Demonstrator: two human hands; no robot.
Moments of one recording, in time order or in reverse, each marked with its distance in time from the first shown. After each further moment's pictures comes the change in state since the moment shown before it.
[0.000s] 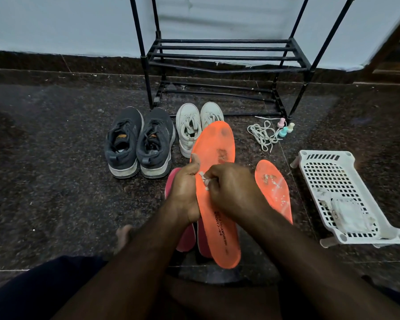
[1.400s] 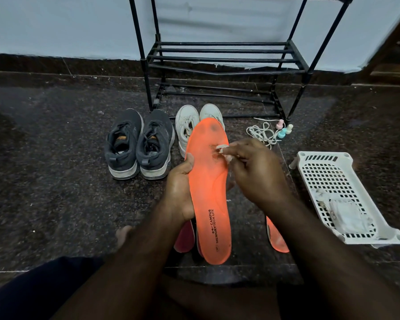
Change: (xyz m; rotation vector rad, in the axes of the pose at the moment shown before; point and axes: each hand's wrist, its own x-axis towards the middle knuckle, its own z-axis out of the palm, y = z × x) left_hand -0.008 0.008 0.002 -0.056 -0.013 0.041; right_hand 0.007 0.025 -0.034 0.198 0.311 -0.039
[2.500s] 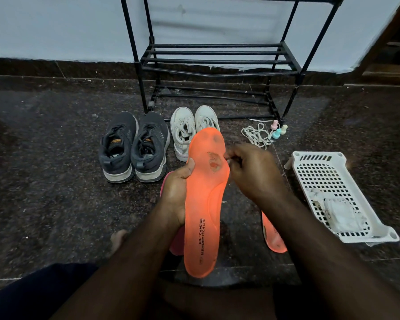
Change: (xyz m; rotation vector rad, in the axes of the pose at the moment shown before) left_hand -0.005 -0.003 0.008 0.140 0.133 0.004; right_hand 0.007 0.016 0.002 -0.104 0.001 -0.018
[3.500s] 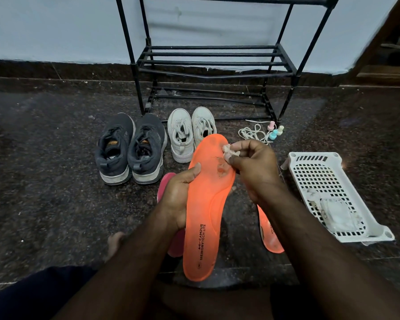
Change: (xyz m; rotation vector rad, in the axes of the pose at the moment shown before) left_hand -0.019 0.007 0.050 0.124 0.082 0.007; right_hand 0.011 0.013 0.011 0.778 0.102 0.556
